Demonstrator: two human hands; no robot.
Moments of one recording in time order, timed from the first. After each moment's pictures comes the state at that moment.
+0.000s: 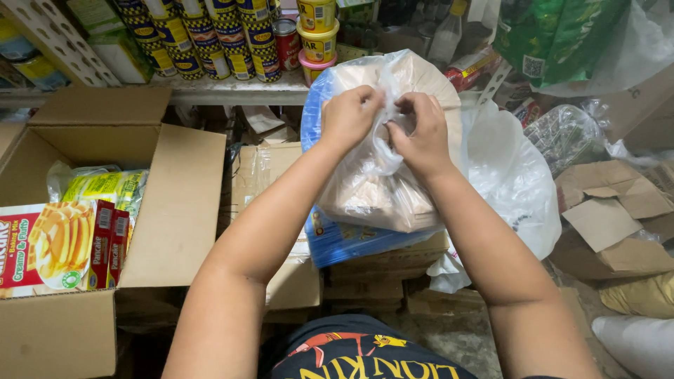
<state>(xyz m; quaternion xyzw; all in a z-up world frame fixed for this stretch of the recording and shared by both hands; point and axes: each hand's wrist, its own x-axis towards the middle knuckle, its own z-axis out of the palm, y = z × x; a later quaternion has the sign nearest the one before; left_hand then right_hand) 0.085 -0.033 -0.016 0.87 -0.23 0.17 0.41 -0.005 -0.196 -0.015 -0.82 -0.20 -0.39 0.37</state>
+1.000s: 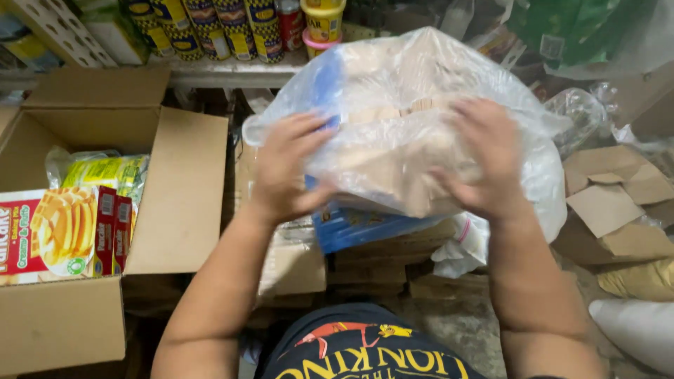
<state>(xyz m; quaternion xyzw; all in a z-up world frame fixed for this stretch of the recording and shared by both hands) -0.065 0.102 0.033 0.72 -0.41 0.42 0.36 -0.111 -0.233 0.021 -0.82 -0.25 -0.45 0.24</state>
